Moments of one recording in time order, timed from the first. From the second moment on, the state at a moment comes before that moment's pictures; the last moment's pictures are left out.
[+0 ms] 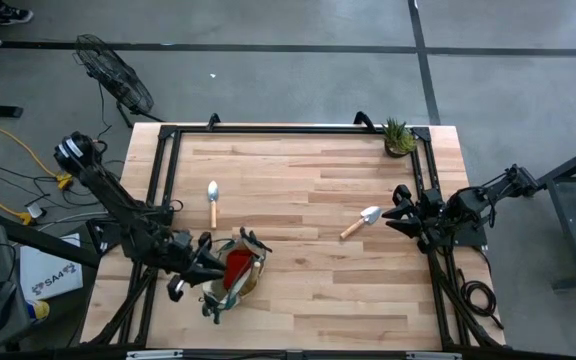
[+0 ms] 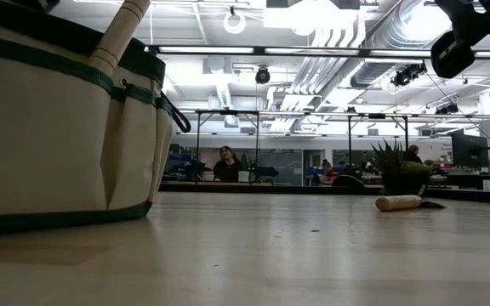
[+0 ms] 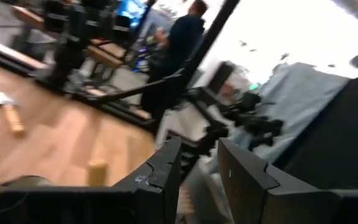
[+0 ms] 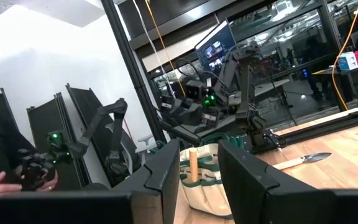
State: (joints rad) left arm -0.88 1.06 0.36 0.89 -0.66 -0.48; right arm 0.43 0.11 0.07 0.34 0.26 0.32
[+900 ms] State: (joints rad) left arm -0.57 1.13 0.90 -0.57 -0.38 -1.21; right arm 0.43 0.11 0.07 0.34 0.26 0.32
